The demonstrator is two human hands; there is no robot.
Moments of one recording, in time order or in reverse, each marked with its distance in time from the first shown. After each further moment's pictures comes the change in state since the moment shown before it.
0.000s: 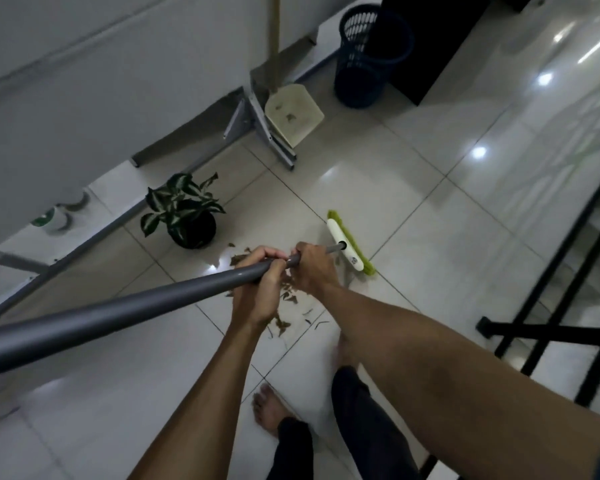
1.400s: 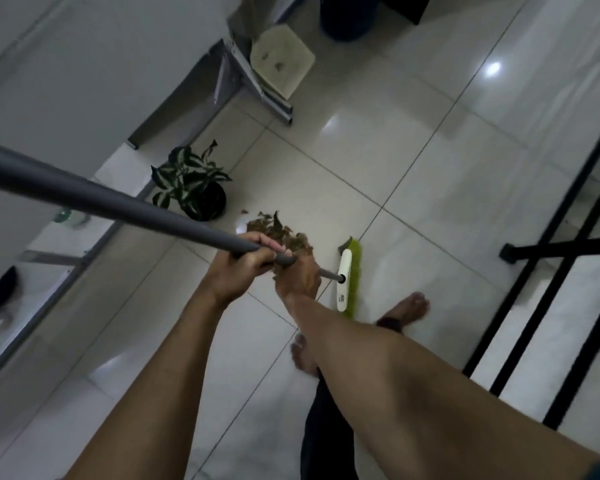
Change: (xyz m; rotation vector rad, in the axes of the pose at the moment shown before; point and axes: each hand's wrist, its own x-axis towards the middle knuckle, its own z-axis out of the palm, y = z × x) left_hand -0.019 0.030 -0.071 0.235 -0.357 -0.236; right_hand -0.084 -0.066 0.085 0.600 0.101 0.601
